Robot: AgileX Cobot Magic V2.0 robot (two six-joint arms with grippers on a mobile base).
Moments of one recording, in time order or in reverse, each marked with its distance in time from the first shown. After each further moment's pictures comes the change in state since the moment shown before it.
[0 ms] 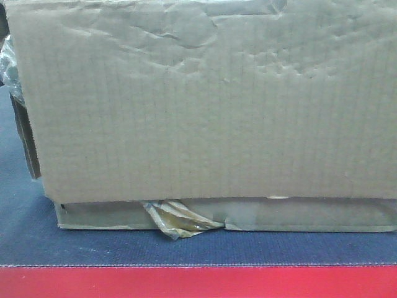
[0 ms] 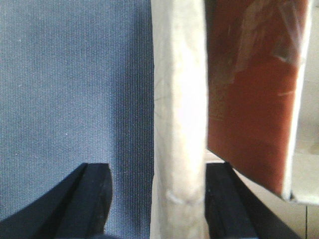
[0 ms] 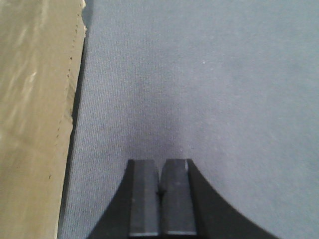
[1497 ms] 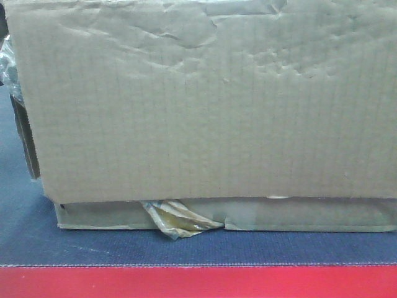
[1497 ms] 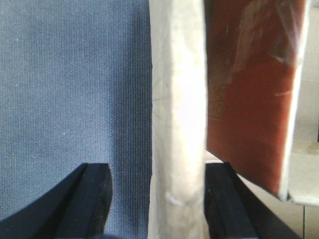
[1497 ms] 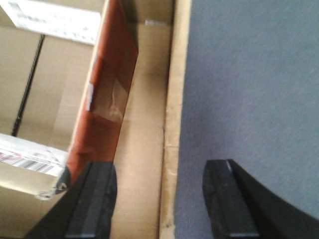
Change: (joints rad) left arm 0.000 0.000 0.000 -0.006 0.000 0.000; right arm 0.285 0.465 -0.534 0.005 0.320 0.238
